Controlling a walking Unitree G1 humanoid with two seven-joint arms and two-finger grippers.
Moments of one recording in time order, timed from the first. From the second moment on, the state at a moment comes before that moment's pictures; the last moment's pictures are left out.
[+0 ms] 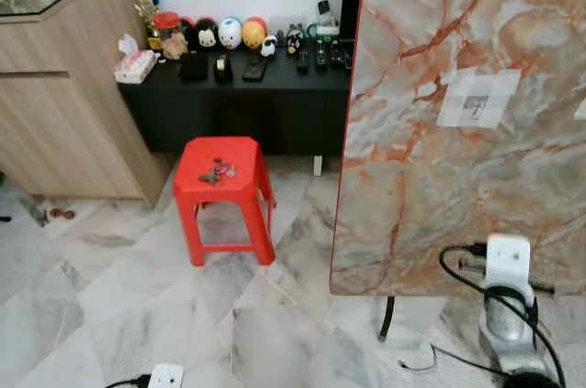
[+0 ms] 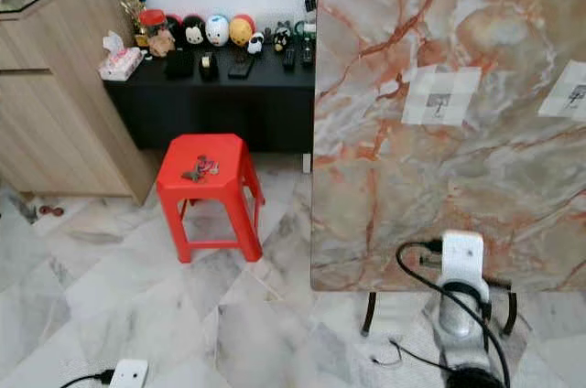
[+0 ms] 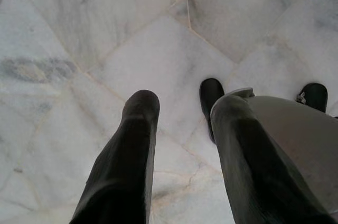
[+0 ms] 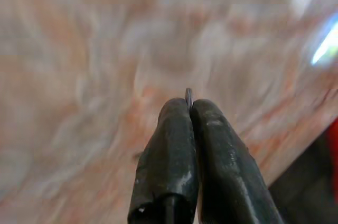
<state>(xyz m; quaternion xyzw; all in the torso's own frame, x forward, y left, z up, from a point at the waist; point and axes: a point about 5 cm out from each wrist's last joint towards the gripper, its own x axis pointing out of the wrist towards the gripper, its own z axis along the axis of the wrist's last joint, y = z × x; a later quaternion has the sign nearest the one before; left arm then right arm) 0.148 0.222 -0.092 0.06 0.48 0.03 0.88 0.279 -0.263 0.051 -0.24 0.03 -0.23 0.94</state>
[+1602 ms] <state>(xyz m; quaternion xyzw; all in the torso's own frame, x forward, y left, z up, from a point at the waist) 0.145 0.223 -0.092 0.03 0.48 0.03 0.88 0.257 -0.273 0.004 -0.05 0.22 -0.32 0.92</state>
